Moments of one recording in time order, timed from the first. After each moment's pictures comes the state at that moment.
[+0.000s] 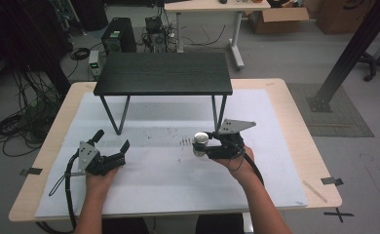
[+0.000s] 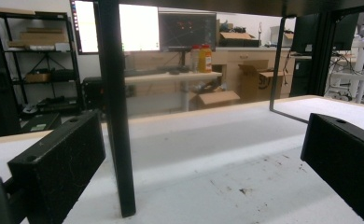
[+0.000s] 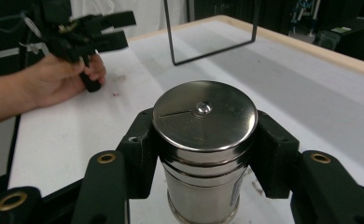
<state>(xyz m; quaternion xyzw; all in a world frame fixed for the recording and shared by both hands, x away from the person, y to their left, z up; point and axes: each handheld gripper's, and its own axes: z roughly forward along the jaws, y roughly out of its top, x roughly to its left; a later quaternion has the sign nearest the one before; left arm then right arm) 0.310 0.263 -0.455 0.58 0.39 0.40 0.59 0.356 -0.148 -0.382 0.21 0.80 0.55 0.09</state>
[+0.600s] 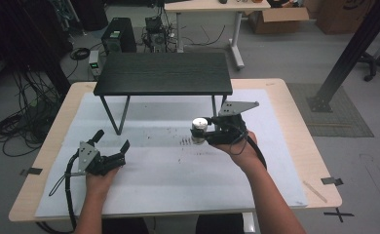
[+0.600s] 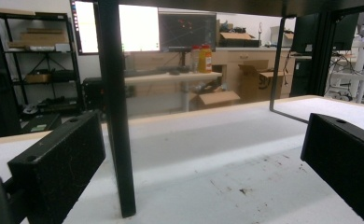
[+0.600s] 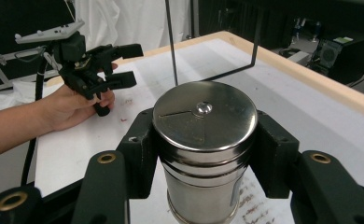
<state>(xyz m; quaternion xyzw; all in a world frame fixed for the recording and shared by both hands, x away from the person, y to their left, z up) 0.310 0.263 -0.455 0.58 0.39 0.40 0.59 0.365 -0.143 -0.323 0.20 0.81 0.55 0.08</state>
